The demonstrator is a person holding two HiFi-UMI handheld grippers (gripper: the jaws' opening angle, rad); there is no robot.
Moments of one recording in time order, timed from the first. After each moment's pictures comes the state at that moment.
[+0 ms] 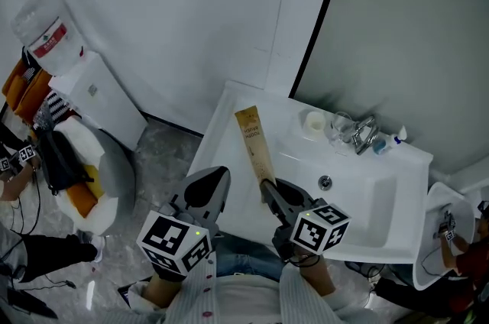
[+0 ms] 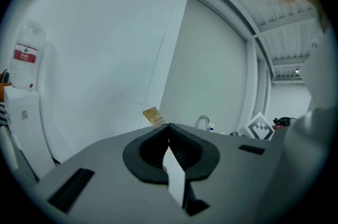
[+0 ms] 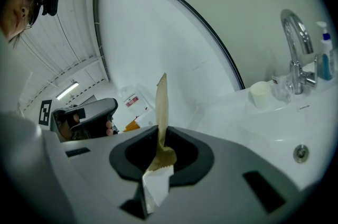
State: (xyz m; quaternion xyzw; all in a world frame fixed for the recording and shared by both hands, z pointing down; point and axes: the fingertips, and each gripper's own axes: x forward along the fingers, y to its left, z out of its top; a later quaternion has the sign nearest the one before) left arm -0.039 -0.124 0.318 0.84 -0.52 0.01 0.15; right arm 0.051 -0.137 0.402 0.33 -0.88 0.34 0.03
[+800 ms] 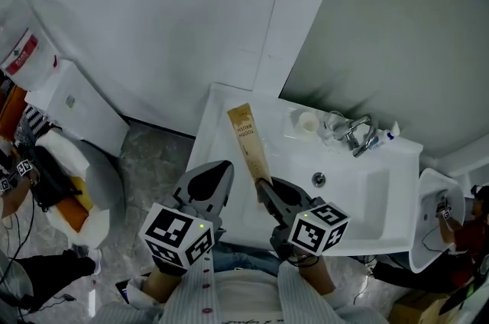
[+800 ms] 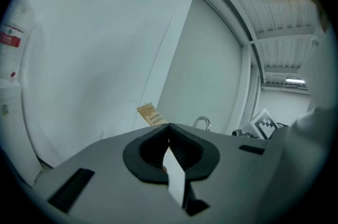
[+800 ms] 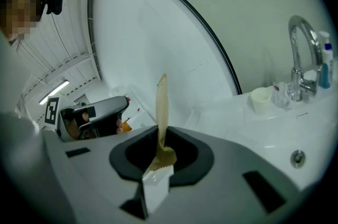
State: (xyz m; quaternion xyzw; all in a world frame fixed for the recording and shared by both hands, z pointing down) left arm -0.040 -0.183 0.333 0.87 -0.46 0.02 0.18; right arm 0.037 -0.171 0.401 0.37 -0.87 0.33 0.05
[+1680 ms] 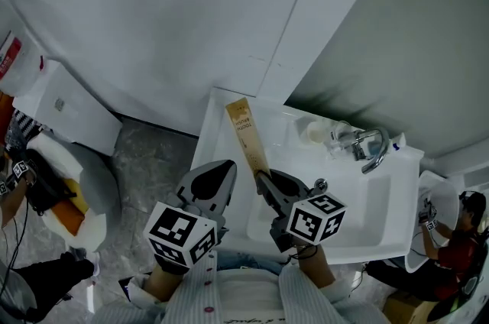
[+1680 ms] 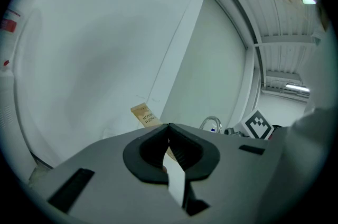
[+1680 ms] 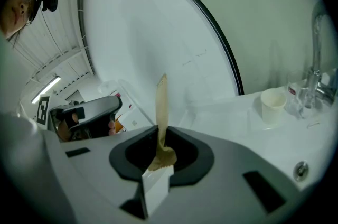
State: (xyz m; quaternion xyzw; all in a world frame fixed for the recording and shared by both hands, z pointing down) left arm -0.057 -0.243 0.358 0.87 -0.44 0.02 0.21; right arm 0.015 -0.241 0.430 0.38 -0.85 0.35 0.08
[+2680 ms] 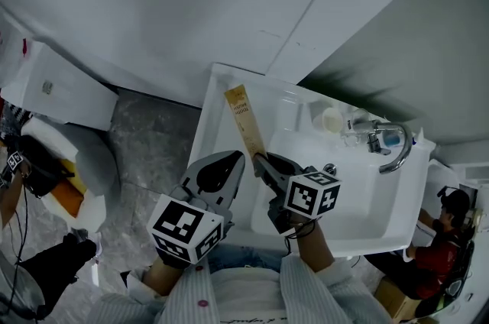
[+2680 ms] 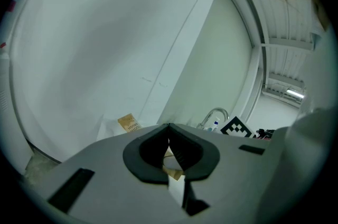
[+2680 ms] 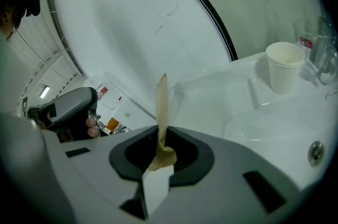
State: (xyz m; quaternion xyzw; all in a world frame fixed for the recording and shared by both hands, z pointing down) left arm -0.051 -0.273 0.411 0.86 -0.43 0.05 0.26; right arm 0.005 -0.278 0.521 0.37 -0.81 0.45 0.13
